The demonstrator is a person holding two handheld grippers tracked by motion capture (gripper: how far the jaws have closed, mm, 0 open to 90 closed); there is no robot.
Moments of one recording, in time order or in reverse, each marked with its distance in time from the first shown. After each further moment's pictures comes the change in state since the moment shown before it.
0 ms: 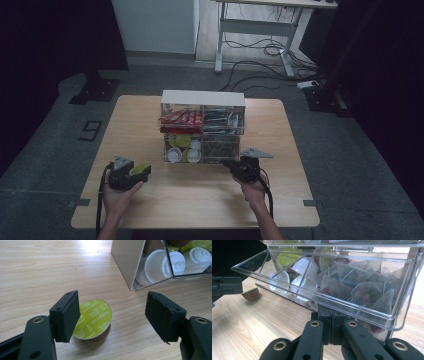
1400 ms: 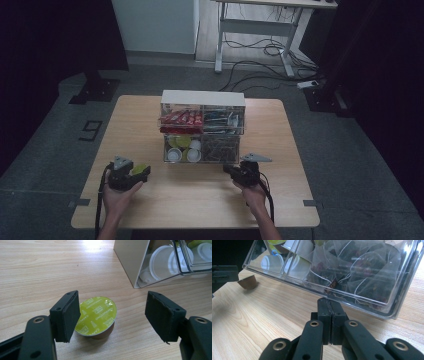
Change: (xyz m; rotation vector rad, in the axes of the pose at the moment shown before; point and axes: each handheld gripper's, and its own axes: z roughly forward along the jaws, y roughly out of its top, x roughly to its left) left arm 0.003 -0.002 0.004 0.015 0.009 -0.007; right arm -0.012 -0.023 0.008 0.069 0.026 0.042
